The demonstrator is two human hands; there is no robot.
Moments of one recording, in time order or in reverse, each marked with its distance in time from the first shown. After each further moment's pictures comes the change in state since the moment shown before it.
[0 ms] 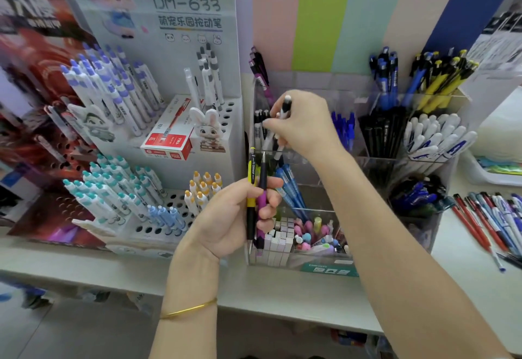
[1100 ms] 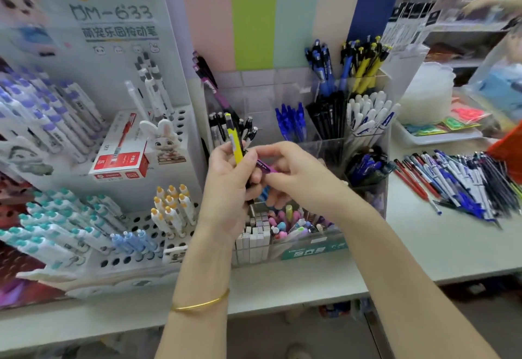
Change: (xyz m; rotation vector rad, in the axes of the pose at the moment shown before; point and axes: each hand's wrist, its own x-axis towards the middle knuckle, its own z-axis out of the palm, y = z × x) left_hand 0.019 0.004 0.039 0.210 0.116 0.301; right_hand -0.099 0.007 -0.033 0.359 -0.276 0.260
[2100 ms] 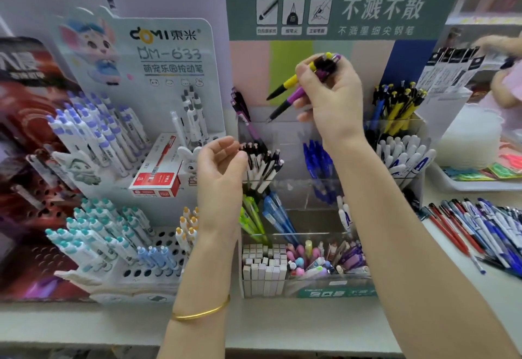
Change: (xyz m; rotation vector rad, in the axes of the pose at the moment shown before) left_hand 0.012 0.035 -0.004 0.196 0.391 0.315; right_hand 0.087 -0.066 -0.041 0.304 0.532 -0.439
